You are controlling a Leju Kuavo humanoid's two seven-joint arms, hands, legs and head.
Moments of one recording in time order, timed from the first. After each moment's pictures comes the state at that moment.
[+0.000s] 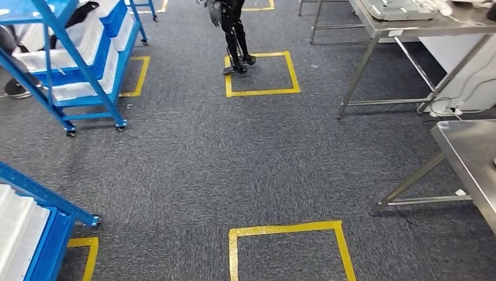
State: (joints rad) left arm -0.06 -0.14 1.25 -0.21 -1.47 0.01 -0.35; right arm -0.05 0.28 -1.11 -0.20 1.25 0.00 0.10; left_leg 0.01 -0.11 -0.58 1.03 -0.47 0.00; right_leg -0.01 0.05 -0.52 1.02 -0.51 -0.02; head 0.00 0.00
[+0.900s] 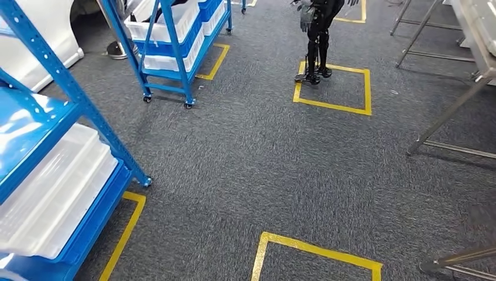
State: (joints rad) left arm -0.06 -0.15 1.25 -0.21 -1.48 0.02 -0.35; right arm -0.04 0.25 -1.11 -0.20 1.25 0.01 0.09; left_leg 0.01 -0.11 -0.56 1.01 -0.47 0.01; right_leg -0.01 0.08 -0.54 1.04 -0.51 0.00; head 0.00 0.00
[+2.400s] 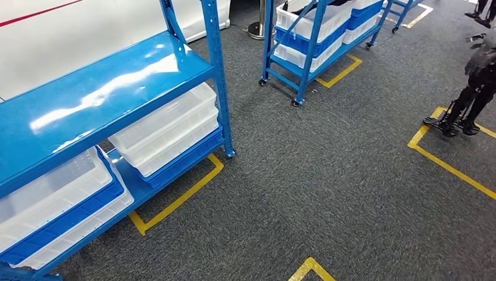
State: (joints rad) left arm -0.06 -0.15 1.25 -0.20 -1.48 0.03 -0.34; right arm -0.03 0.24 -1.11 -0.20 1.27 0.04 0.09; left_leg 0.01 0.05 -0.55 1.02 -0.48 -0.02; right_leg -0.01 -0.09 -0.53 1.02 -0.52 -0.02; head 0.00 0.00
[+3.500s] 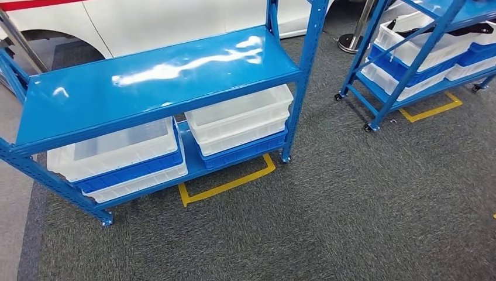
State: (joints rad) left arm -0.06 -0.16 1.25 -0.20 -1.47 0.05 -0.34; right arm -0.03 0.22 -1.11 -0.20 1.28 0.05 0.07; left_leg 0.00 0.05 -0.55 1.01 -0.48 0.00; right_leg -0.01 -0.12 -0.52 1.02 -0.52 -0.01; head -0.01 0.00
